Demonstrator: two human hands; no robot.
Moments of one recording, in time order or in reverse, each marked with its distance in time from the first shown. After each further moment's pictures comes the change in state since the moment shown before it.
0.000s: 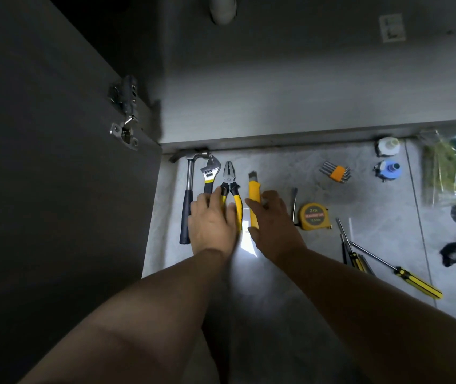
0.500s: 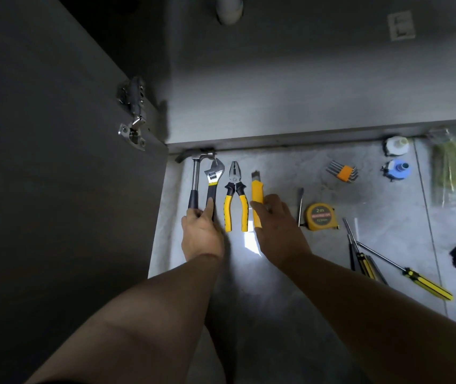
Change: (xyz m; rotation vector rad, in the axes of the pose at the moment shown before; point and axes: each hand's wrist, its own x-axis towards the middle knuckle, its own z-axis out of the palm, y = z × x) left_hand -0.001 -0.041 0.002 -0.008 -0.131 -0.230; right_hand -0.006 -0.004 0.005 -0.068 -0.003 -0.014
